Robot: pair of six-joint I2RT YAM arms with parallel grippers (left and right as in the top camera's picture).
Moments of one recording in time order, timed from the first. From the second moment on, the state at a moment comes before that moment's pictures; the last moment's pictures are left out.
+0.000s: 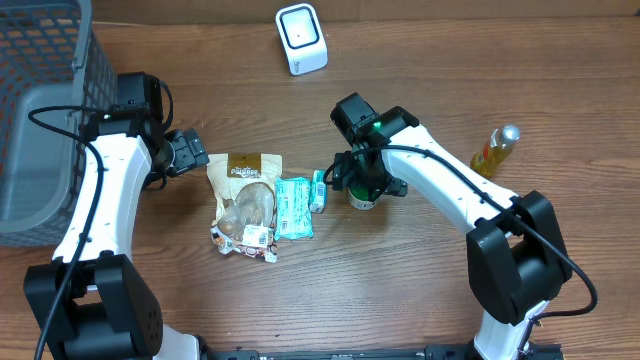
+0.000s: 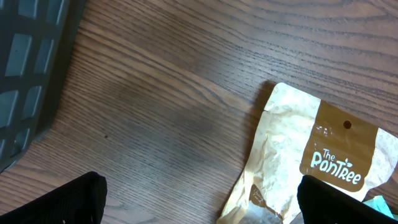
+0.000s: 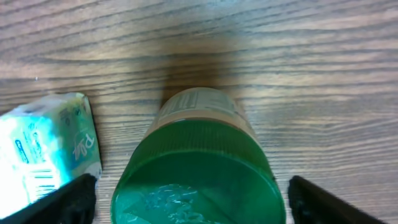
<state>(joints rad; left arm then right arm) 0.10 1.69 1.34 -0.98 -0.10 -0.35 0.56 1.94 1.49 -1.04 0.03 0.67</state>
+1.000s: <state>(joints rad) 0.10 1.69 1.34 -0.98 -0.10 -0.35 0.56 1.94 1.40 -0.92 0.04 0.72</state>
